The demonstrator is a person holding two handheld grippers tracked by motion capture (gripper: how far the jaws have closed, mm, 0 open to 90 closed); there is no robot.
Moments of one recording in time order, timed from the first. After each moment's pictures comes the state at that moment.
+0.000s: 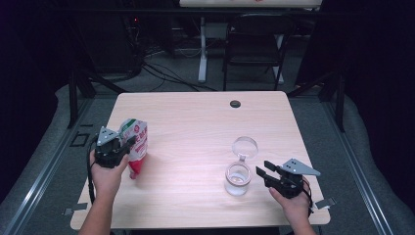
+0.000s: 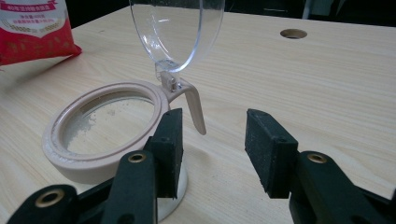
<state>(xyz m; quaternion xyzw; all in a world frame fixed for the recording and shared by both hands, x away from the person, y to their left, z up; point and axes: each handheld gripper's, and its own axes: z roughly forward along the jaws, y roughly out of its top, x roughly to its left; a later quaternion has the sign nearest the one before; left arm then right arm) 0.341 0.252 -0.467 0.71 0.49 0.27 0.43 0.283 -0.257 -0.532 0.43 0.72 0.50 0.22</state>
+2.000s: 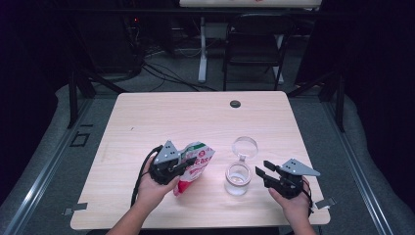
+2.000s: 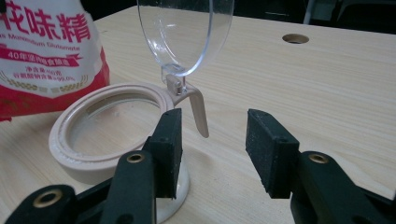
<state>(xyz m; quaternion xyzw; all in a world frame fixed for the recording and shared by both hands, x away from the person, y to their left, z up) 0.307 0.117 -0.472 0.83 0.28 0.14 0.47 0.281 -0.257 -0.528 0.42 0.73 0.49 0.23</state>
